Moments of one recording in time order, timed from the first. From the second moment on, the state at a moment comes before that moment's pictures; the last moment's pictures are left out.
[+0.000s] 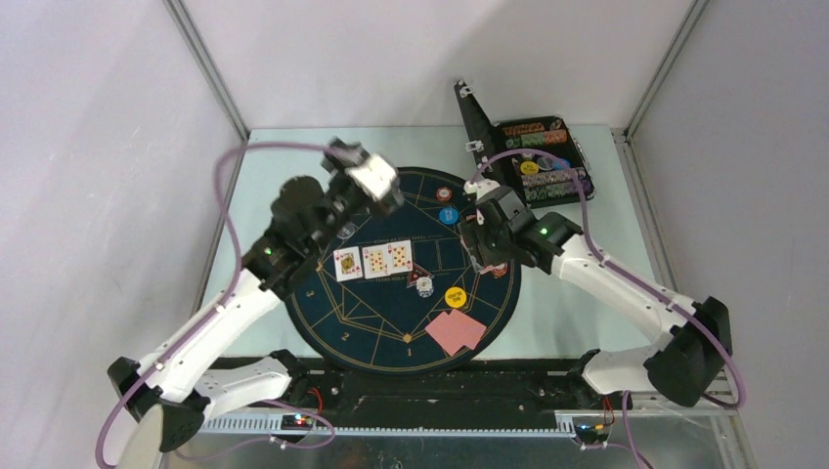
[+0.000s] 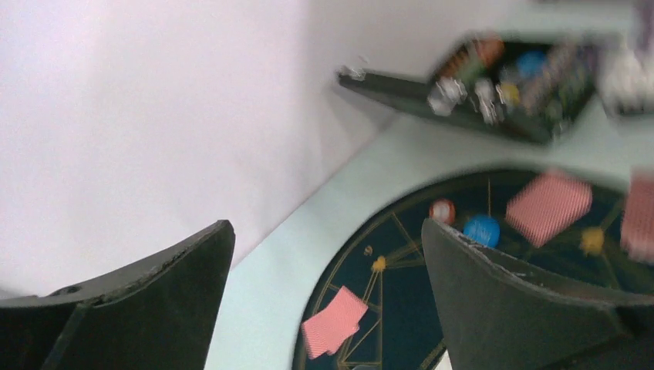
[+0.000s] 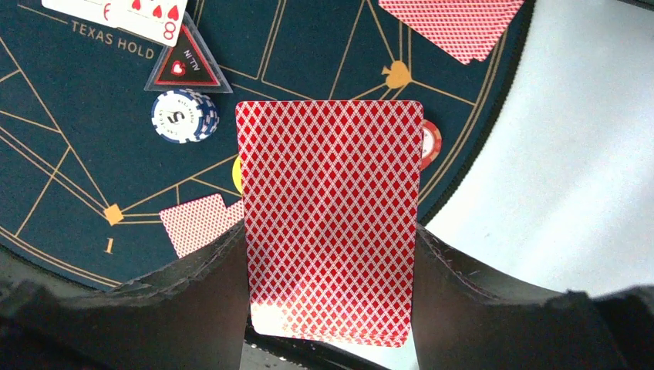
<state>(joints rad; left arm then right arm) -0.67 1.01 1.00 -0.01 -0.03 0.63 0.73 1.35 1.16 -0.75 0.14 0.26</state>
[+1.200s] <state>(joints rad) -0.82 1.72 1.17 -0.56 -0.25 -0.78 0.69 1.12 0.94 -0.71 0.16 0.25</state>
